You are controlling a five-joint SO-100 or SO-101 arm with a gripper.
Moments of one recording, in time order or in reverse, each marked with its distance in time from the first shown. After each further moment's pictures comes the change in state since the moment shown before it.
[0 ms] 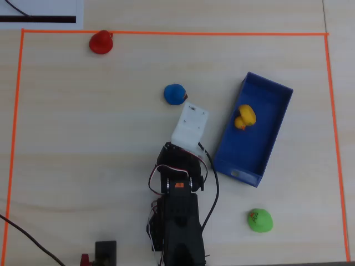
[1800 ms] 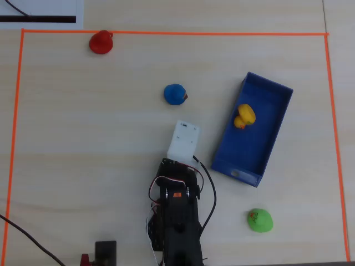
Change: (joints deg) arm -1.3 20.9 20.8 6.3 -4.0
